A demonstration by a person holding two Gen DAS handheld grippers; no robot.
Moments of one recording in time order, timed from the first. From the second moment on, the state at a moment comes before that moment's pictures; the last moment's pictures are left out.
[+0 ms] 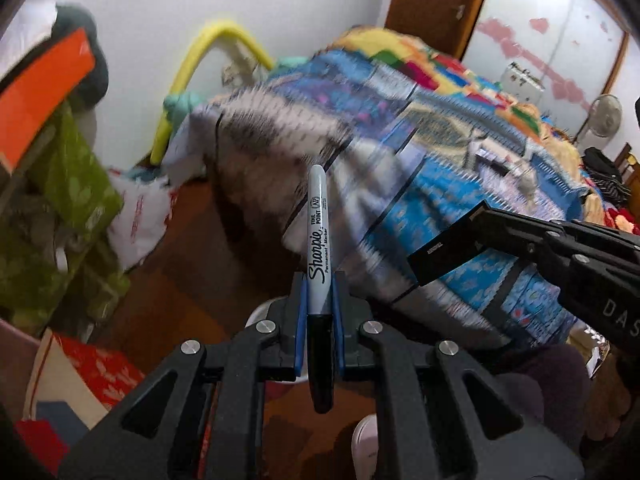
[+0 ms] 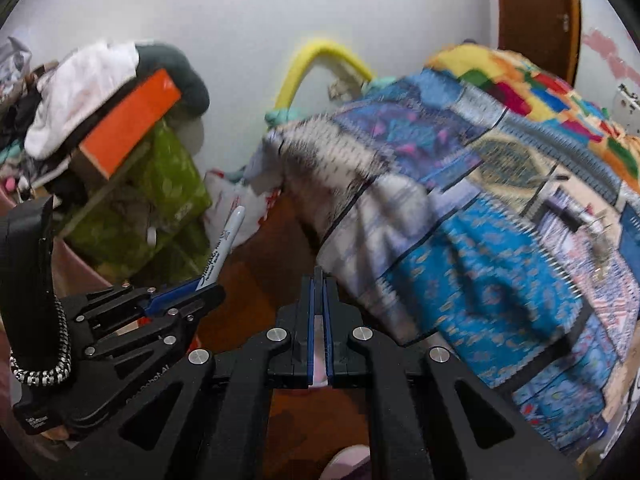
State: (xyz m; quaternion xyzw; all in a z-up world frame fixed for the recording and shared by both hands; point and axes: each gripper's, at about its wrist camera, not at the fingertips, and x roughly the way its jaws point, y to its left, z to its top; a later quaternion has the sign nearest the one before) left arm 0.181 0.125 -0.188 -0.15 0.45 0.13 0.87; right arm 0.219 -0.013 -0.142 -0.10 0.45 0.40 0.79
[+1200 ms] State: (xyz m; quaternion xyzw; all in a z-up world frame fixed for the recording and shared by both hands) left arm 0.211 0.213 -0.499 -0.36 0.64 0.21 0.64; right arm 0.255 0.089 -0.408 -0.20 0.64 0.37 0.65
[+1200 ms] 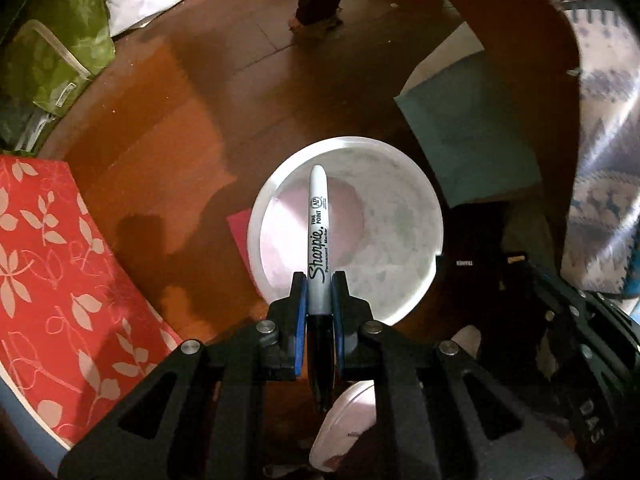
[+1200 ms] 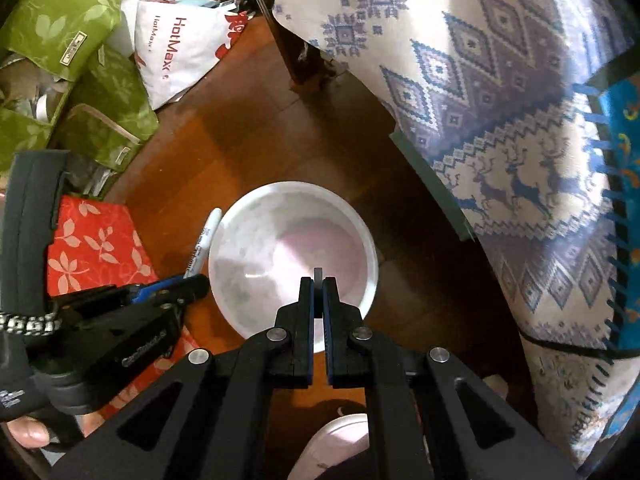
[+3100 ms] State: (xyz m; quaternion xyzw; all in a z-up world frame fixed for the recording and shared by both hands) left arm 0.163 0.069 -0.102 -0.13 0.34 0.17 0.92; right arm 0.214 -0.116 -0.065 -0.07 0.27 0.35 0.89
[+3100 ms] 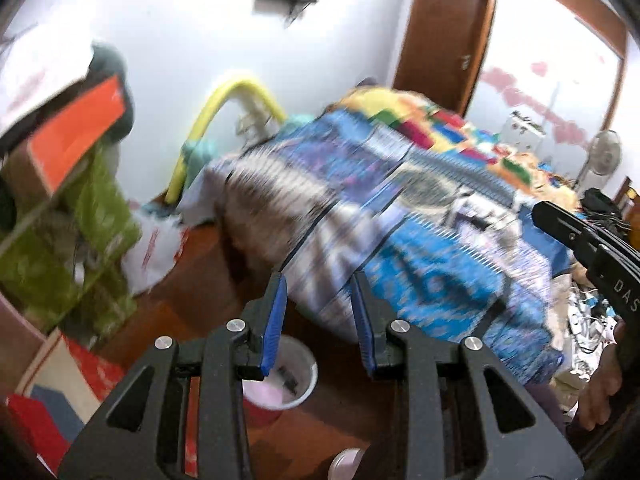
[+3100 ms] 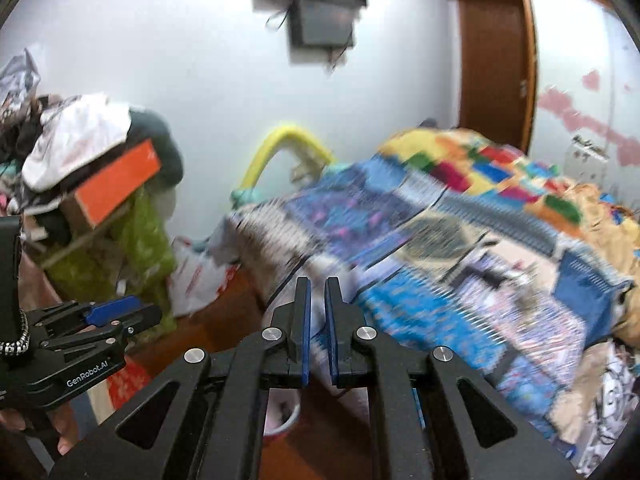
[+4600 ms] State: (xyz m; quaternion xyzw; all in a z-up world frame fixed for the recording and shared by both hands) left arm 0.477 -0.148 -0.166 -0.01 0.40 -0.05 0.92; right arm 0.423 -0.337 -0.141 0.04 0.38 0.14 0.91
